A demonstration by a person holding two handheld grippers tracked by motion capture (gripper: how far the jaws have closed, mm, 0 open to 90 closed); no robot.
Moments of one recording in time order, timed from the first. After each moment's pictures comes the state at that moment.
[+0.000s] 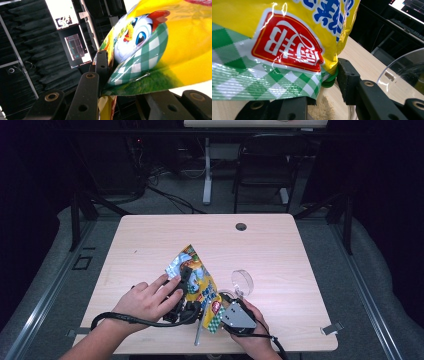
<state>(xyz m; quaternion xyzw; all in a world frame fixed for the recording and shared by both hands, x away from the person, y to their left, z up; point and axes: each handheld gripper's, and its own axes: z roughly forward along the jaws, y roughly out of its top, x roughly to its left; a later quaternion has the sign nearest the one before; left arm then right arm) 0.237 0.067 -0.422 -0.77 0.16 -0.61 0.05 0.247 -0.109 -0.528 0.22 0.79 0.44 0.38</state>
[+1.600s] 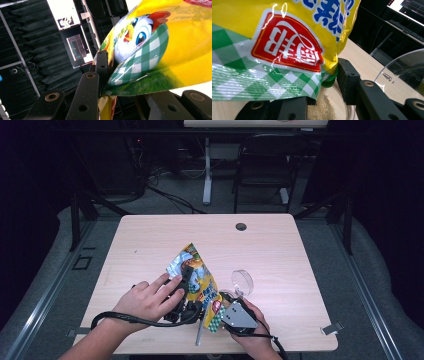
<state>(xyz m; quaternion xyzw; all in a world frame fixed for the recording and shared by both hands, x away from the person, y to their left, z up) 0.236 0.064 -0.418 -0.76 0.17 -0.62 0.05 0.247 -0.110 -0.526 0.22 0.78 0.44 0.39</state>
